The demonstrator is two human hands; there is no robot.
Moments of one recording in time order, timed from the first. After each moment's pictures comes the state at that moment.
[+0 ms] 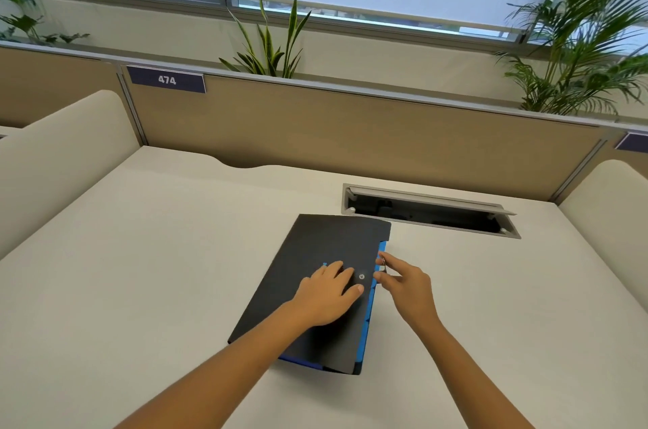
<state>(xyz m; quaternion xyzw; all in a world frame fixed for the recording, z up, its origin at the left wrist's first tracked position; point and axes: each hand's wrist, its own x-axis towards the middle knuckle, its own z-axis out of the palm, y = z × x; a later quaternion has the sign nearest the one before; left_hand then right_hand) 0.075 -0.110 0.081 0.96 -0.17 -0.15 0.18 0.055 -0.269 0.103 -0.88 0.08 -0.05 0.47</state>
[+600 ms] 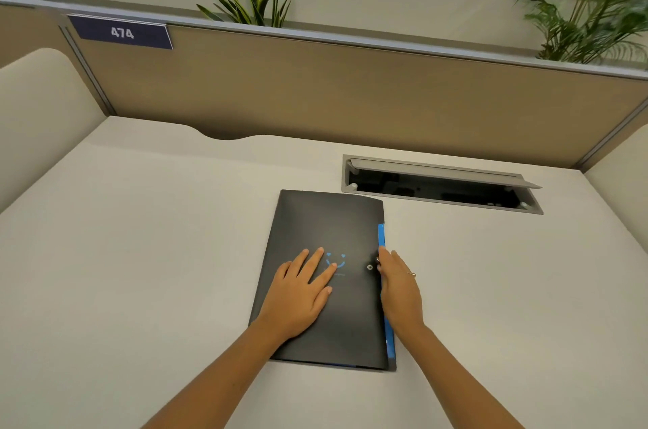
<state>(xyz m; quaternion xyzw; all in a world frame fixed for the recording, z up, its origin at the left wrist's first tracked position) 0.099 -0.066 0.000 0.97 -0.22 0.00 0.08 0.094 -0.271 0.012 -0.94 0.08 0.00 0.33</state>
